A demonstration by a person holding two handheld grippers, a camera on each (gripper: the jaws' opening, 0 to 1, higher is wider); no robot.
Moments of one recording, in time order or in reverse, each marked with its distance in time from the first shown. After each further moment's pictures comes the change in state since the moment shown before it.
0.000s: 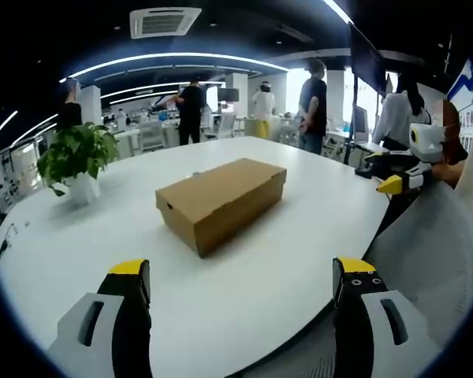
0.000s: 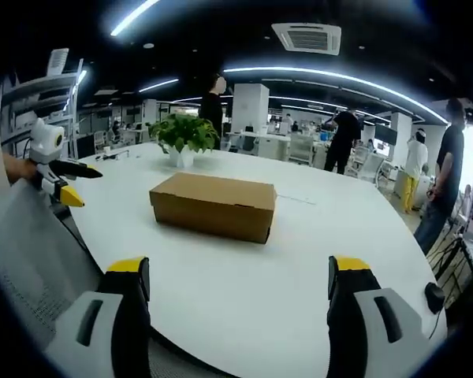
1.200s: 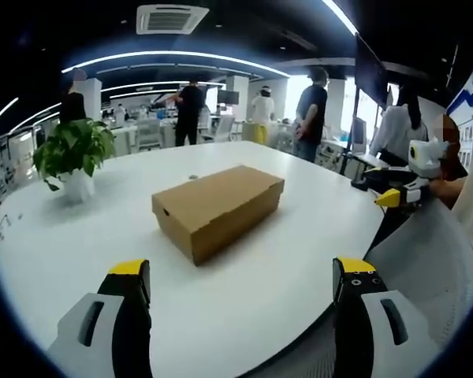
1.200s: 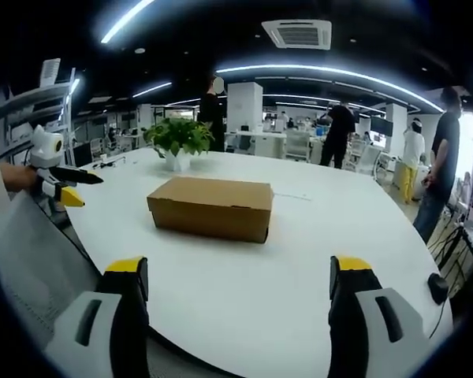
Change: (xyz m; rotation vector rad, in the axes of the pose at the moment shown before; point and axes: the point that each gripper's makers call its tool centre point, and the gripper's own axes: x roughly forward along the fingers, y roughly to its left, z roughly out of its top) left arm 0.005 0.004 0.017 -0.053 -0.024 -0.037; right arm 0.000 -0.006 0.004 0.055 0.005 -0.006
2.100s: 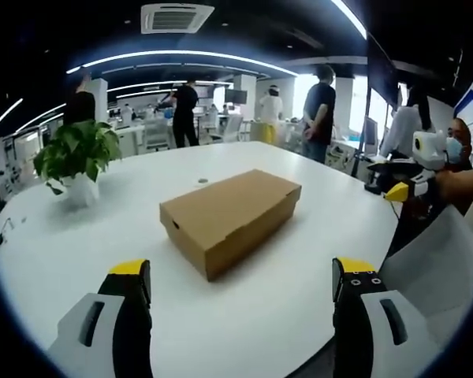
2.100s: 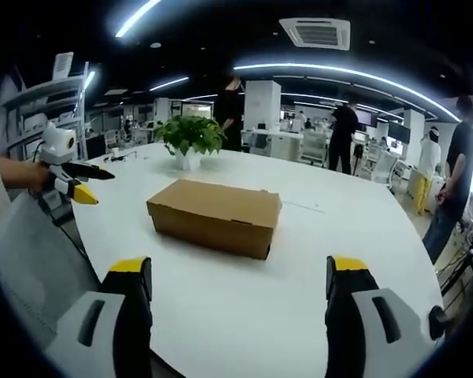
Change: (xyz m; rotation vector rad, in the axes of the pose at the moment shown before) left arm 0.032 0.022 0.019 -0.005 0.004 0.051; right arm 0.038 -0.017 0.028 -0.058 0.017 0.096
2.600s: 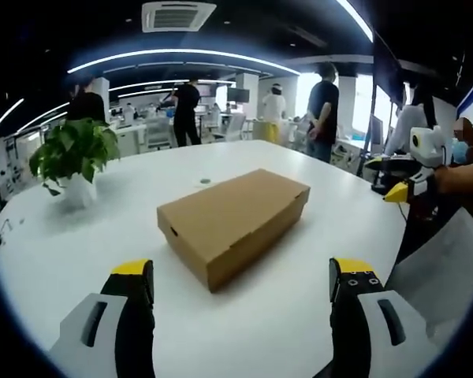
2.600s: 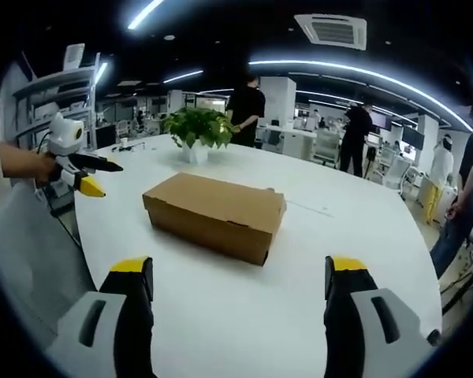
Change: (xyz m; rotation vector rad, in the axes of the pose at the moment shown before) left arm 0.031 0.005 0.003 0.000 0.007 0.009; right arm 0.032 -0.017 -0.001 -0.063 0.034 0.066
